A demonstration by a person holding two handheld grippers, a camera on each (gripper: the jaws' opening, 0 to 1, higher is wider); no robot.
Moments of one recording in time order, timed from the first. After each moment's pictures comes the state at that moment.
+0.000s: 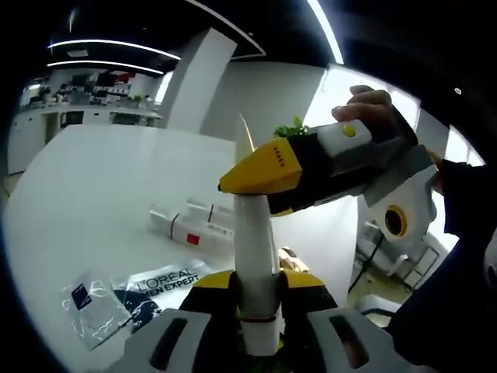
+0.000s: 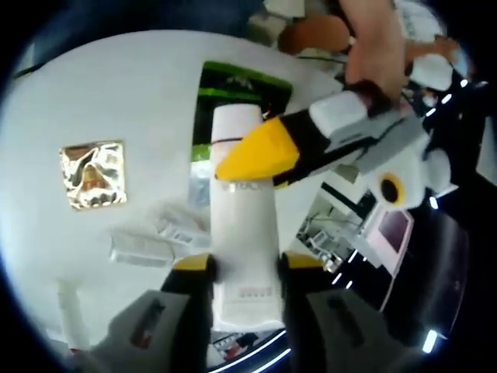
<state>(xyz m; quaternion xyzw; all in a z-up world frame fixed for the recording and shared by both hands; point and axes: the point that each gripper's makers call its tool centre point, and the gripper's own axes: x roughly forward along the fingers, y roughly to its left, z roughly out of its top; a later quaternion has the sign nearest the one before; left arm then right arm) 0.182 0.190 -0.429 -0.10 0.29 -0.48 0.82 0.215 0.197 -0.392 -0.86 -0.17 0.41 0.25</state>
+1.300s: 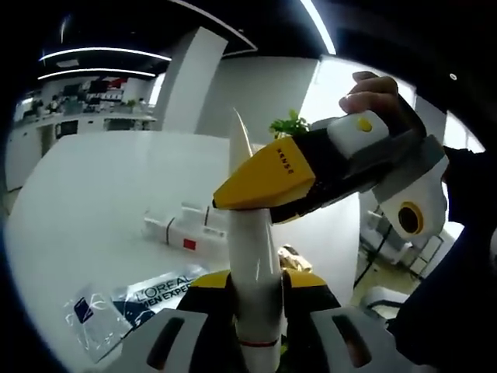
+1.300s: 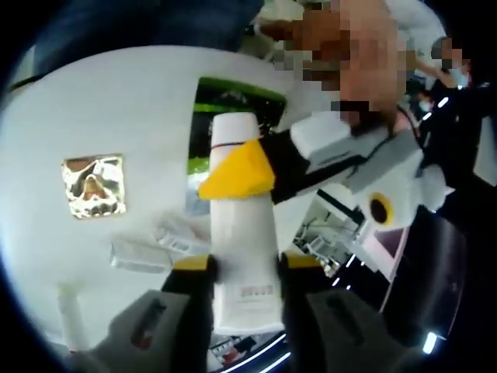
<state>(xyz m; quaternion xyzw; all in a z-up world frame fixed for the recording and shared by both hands) 0.184 0.183 -0.430 -0.06 0.28 -0.49 0.82 0.200 0.205 -0.391 -0.85 -0.18 0.42 0.25</state>
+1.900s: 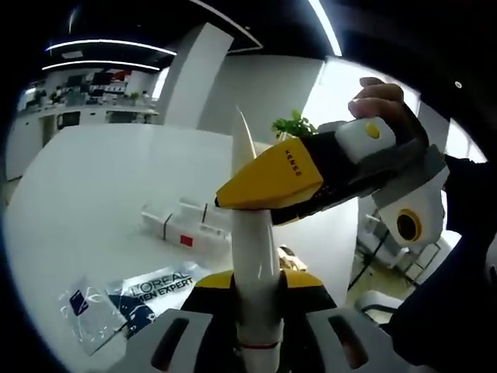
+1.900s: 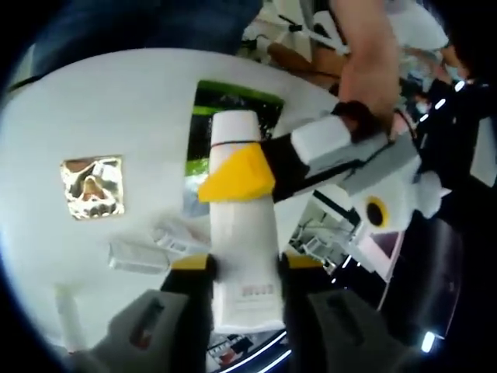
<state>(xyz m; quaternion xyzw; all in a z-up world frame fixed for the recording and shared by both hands) 0.180 0.182 -0.427 -0.08 0.30 -0.49 0.82 0.196 0.207 -0.389 -0.85 -0.19 0.42 0.25</state>
